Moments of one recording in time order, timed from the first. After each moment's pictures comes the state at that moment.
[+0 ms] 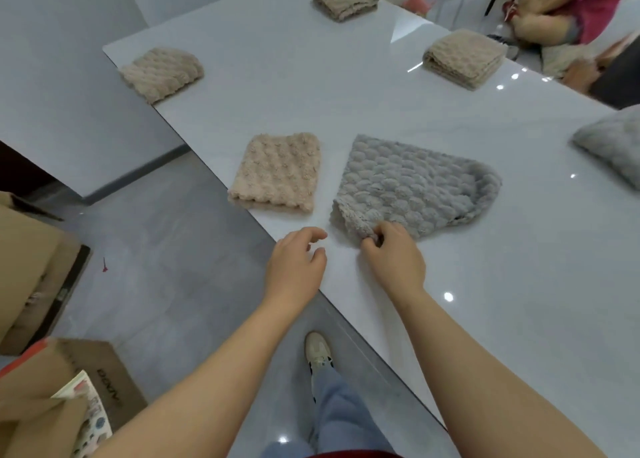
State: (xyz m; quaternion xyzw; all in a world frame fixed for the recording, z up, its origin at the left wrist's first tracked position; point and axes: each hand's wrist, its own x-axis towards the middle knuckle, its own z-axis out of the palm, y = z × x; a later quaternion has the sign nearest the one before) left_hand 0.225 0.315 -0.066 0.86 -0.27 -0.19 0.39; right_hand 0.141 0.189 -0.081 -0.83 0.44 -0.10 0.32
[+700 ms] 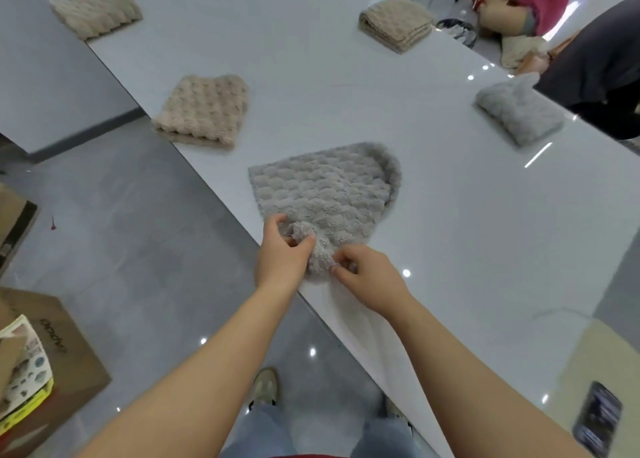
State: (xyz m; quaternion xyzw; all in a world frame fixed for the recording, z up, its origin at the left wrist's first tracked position) left_hand 0.063 0.286 -0.082 0.82 -0.04 -0.26 0.50; right_hand -0.045 0.187 -0.068 -0.88 0.29 0.03 0.38
